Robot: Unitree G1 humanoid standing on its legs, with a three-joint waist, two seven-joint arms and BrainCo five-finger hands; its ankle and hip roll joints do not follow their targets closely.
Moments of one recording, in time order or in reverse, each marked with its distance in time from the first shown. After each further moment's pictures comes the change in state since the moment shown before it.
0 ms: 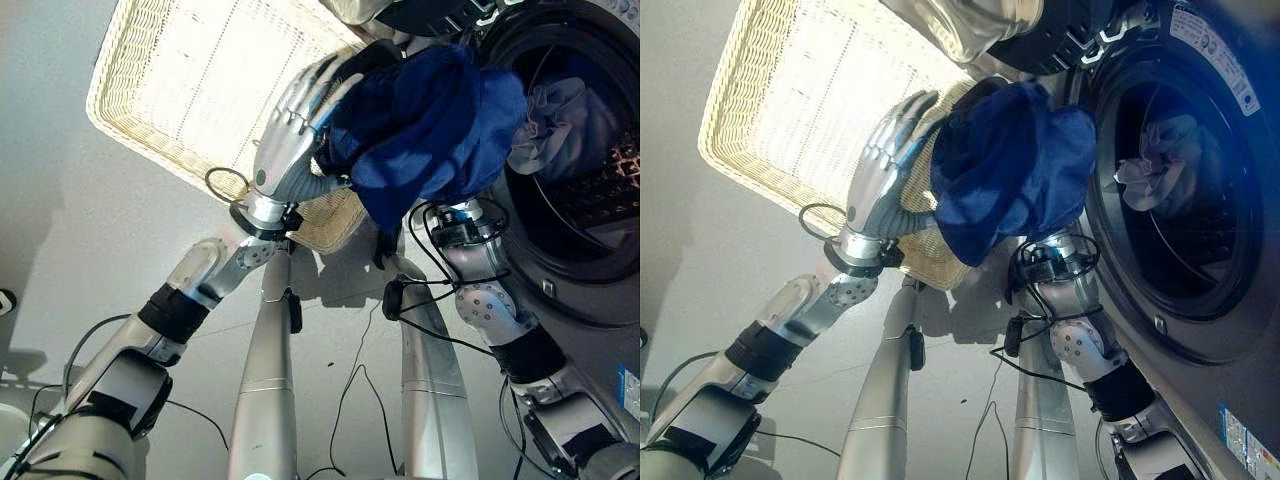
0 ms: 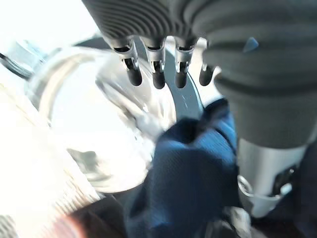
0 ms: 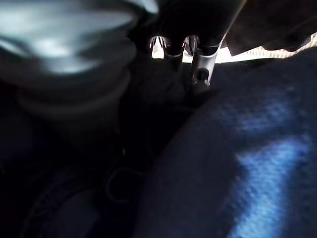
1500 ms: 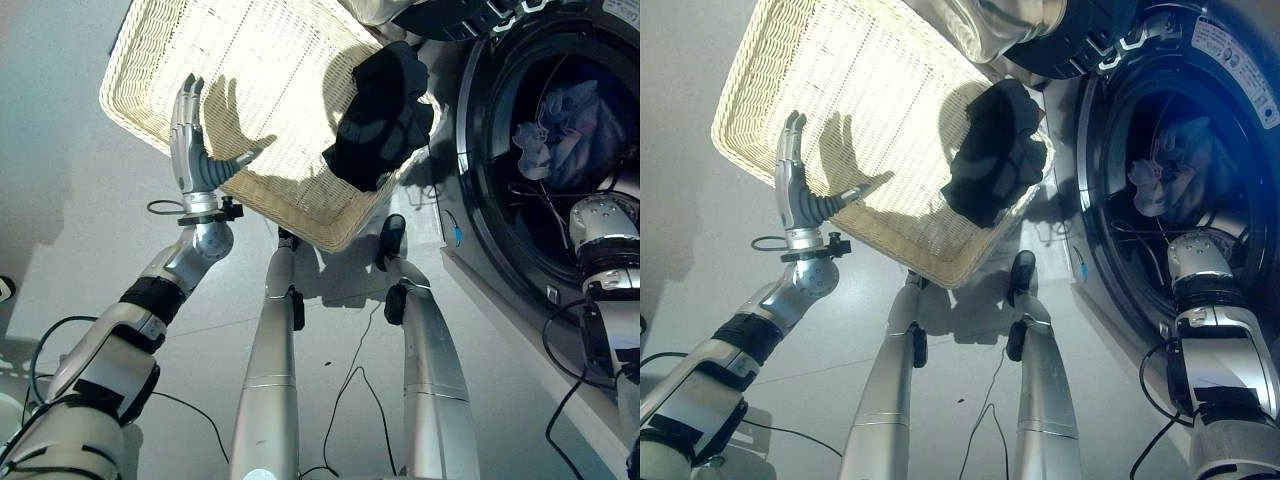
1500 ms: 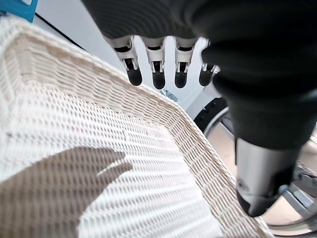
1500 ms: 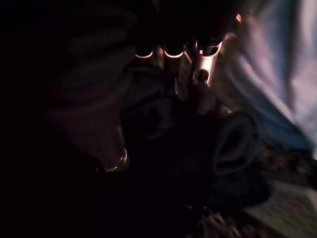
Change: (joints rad) left arm -0.089 0.118 -0.090 0.582 -0.527 -0.114 0.216; right arm -0.449 -0.318 -0.347 1.022 0.458 -0.391 -0.520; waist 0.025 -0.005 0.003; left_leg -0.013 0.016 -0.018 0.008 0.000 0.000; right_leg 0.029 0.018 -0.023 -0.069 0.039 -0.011
